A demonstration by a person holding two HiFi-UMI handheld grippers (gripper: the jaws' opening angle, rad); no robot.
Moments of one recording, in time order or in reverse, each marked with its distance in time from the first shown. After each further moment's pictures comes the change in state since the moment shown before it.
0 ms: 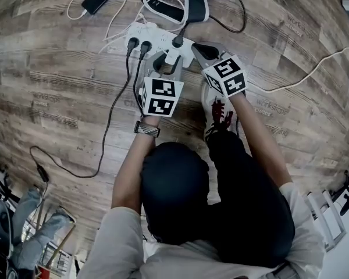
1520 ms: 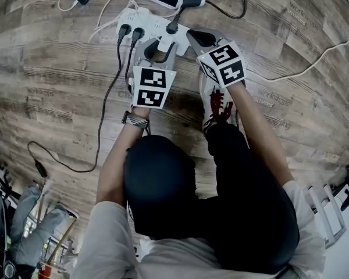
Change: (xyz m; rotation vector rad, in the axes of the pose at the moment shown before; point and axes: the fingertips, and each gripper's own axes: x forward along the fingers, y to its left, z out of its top) left arm -0.002 0.003 0.000 0.035 -0.023 -0.003; right arm 0.001 0.003 0.000 0.020 0.001 -0.015
